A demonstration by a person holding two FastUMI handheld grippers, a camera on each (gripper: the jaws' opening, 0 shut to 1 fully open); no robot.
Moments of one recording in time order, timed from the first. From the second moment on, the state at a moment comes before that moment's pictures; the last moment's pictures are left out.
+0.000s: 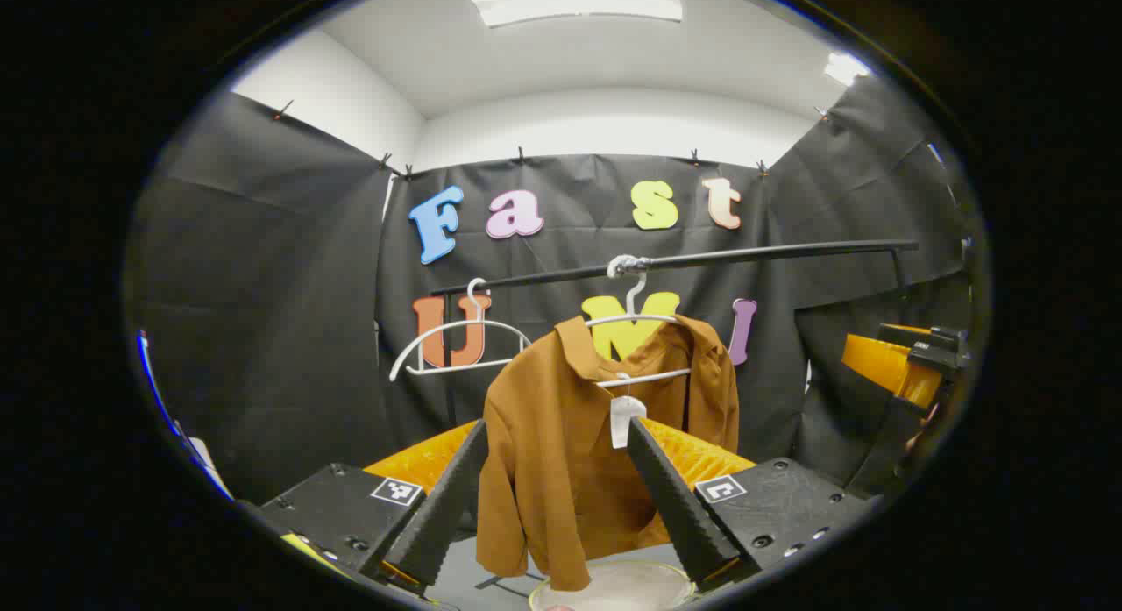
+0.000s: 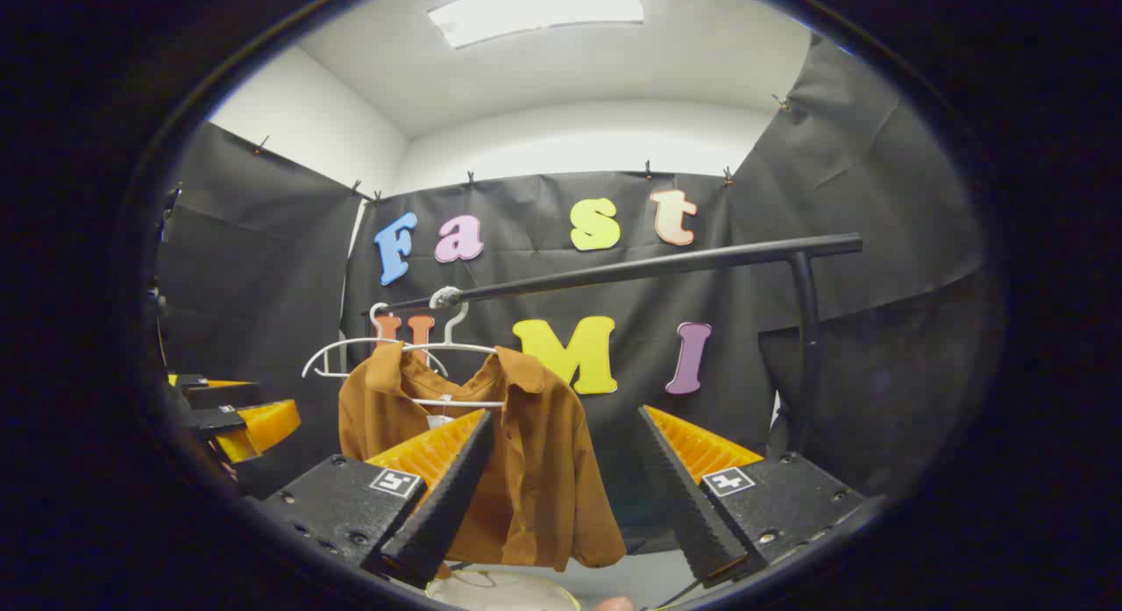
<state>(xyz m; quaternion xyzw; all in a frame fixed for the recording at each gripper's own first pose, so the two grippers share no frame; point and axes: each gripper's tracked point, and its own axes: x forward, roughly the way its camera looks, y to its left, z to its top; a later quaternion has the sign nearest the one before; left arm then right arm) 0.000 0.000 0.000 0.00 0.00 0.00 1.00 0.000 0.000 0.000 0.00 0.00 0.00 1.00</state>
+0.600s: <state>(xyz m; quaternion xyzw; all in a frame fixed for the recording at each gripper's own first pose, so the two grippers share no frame) 0.005 0.001 0.015 -0.01 -0.01 0.02 1.00 0.012 0.003 0.004 0.00 0.00 0.03 1.00</state>
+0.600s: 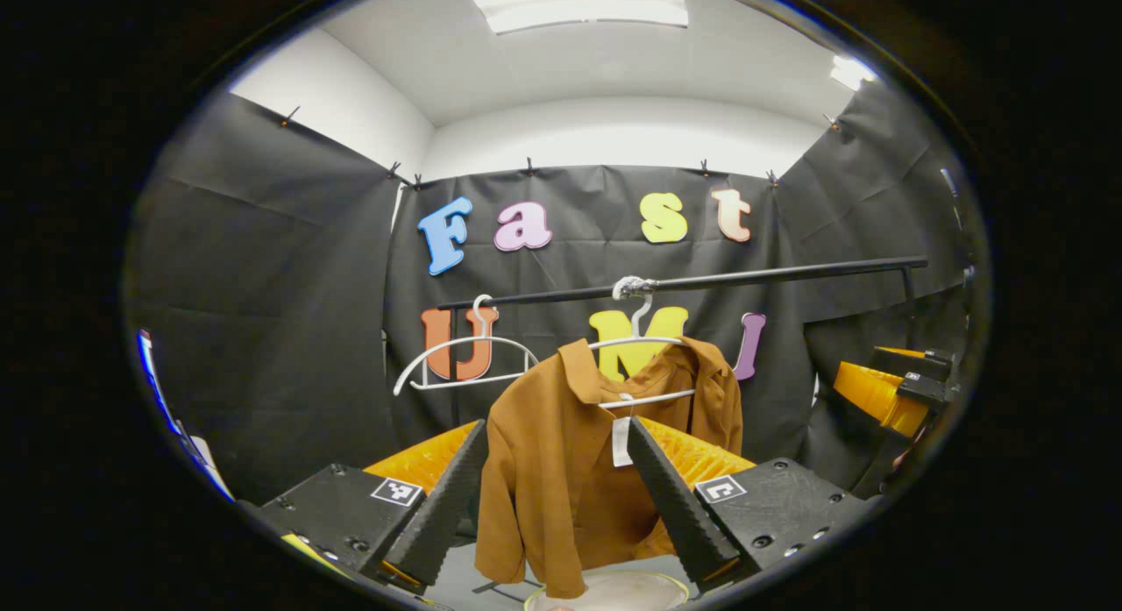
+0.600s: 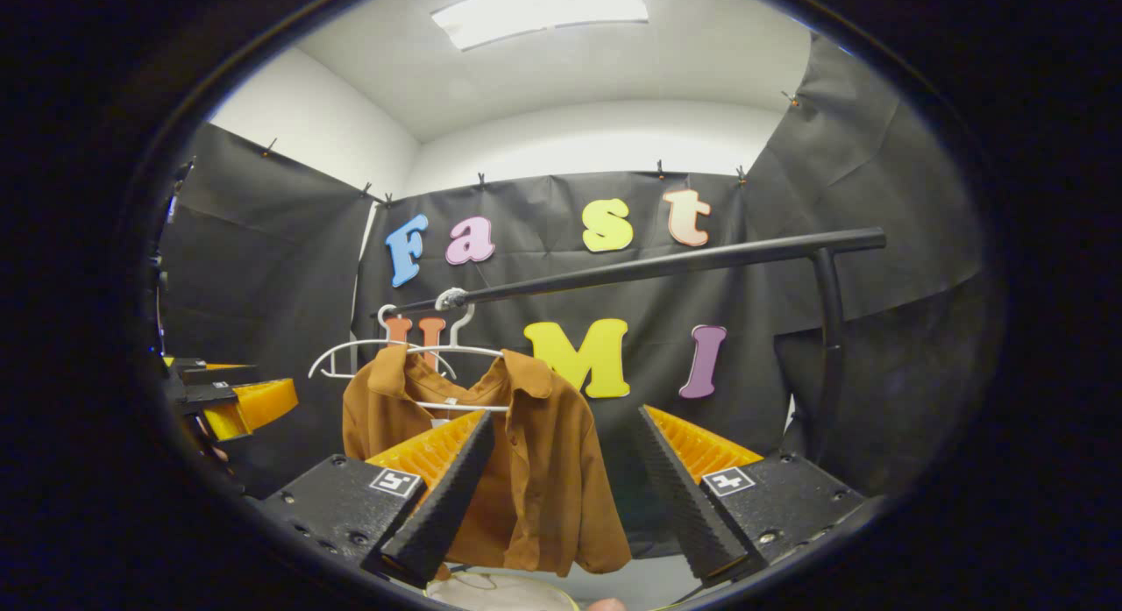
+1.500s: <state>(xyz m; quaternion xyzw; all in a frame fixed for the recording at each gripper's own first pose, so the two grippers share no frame) 0.031 0.003 -0.053 -0.01 0.06 -0.03 1.00 0.033 0.036 -0.046 0.00 0.06 -0.01 1.00</state>
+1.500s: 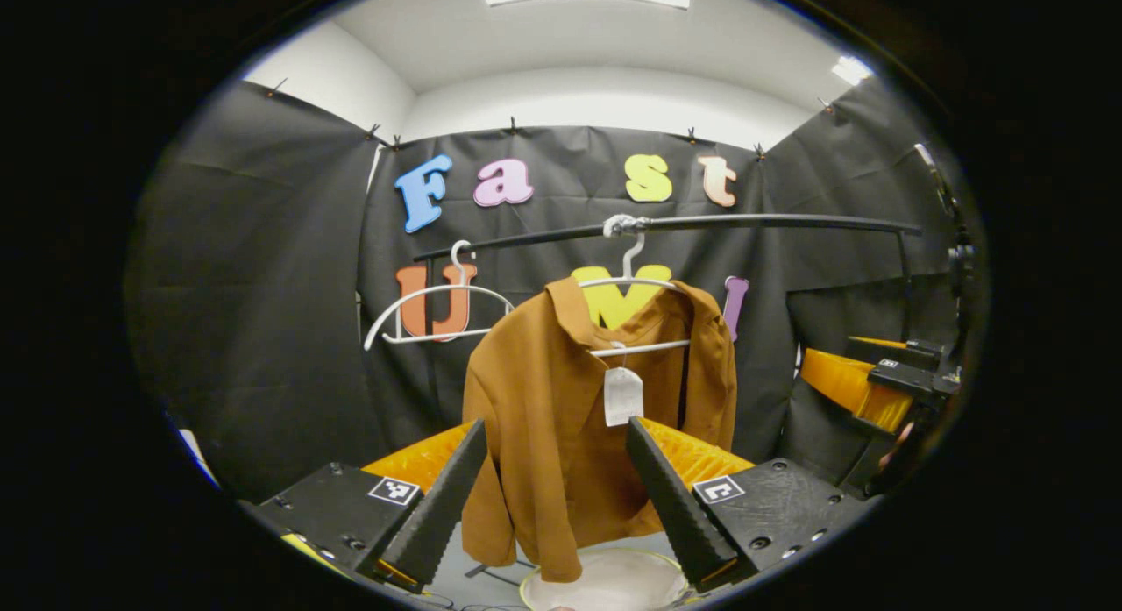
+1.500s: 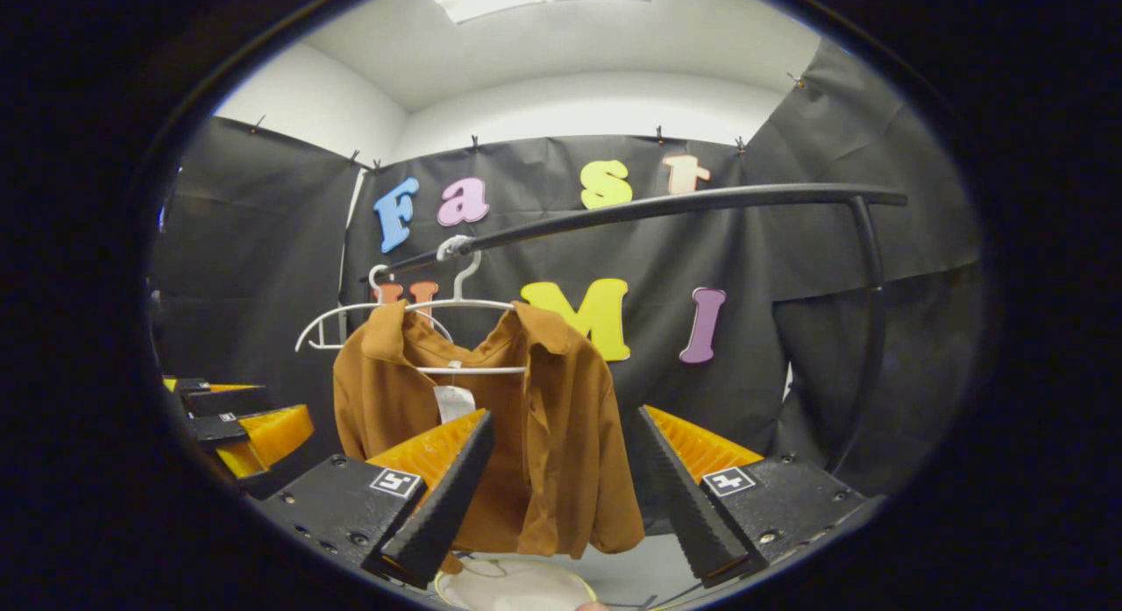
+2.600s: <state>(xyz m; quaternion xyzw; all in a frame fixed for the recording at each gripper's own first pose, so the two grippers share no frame) 0.185 -0.021 -0.108 0.06 0.07 0.05 0.99 0.181 0.038 -0.126 -0.02 0.12 0.04 0.99</state>
